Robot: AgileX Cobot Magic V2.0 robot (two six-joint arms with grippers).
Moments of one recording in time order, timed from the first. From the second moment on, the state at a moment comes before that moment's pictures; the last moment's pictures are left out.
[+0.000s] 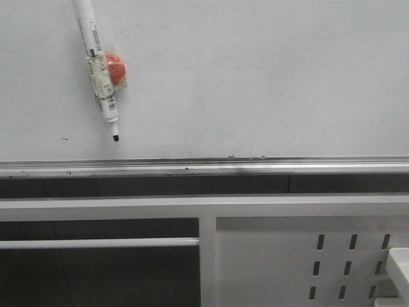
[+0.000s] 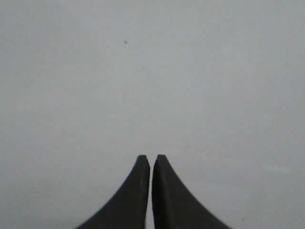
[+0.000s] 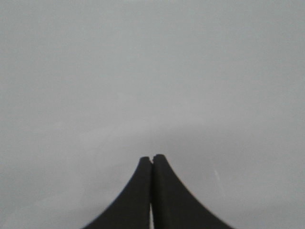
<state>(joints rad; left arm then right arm) -0.03 0.49 -0.33 -0.05 -0.38 -0.09 -0.05 0.60 -0.57 0.11 0.00 0.15</state>
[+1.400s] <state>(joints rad) -0.63 0.75 -0.06 0.17 -0.64 -0.35 0.09 0.60 -0.57 0.11 0.33 0.15</state>
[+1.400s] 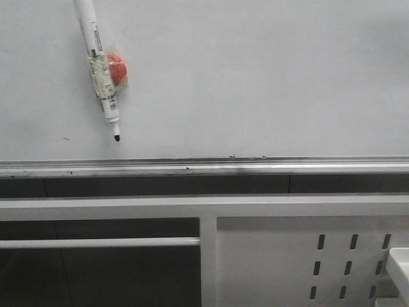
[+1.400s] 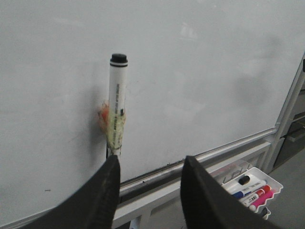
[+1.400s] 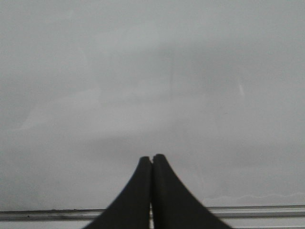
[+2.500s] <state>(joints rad) -0.63 1.56 -0.24 0.01 -1.14 -0.38 0.10 0.60 -0.57 0.11 0.34 0.07</state>
